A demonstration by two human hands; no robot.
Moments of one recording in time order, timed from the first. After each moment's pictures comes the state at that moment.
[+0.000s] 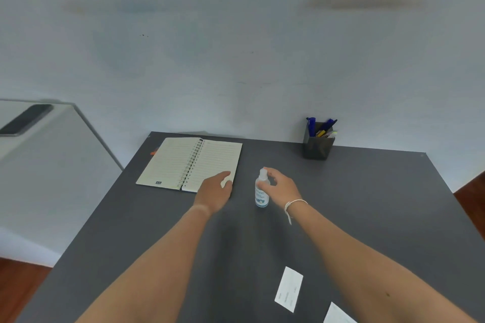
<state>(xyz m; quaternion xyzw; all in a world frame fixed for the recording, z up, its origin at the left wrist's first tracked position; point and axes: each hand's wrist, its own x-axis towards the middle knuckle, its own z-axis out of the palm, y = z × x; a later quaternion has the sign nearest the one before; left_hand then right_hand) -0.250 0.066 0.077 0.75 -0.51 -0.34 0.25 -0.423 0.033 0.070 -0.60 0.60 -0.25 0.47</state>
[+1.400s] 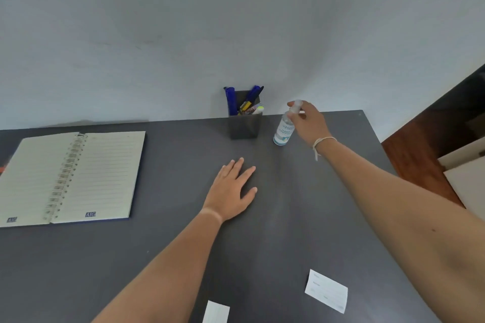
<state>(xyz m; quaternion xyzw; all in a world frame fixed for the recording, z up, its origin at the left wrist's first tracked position) -0.436 -0.042 -0.038 0.55 -0.81 -0.22 0.06 -0.641 -0.138 0.046 -0.53 0.70 -0.34 0.35</state>
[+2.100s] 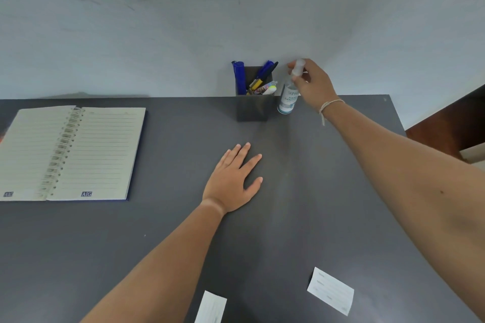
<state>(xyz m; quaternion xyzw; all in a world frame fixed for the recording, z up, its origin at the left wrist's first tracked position) -0.436 -0.038 -0.053 0.55 -0.81 -0.17 0.08 -0.635 -0.189 0.036 -0.60 0.63 -0.34 0.35</state>
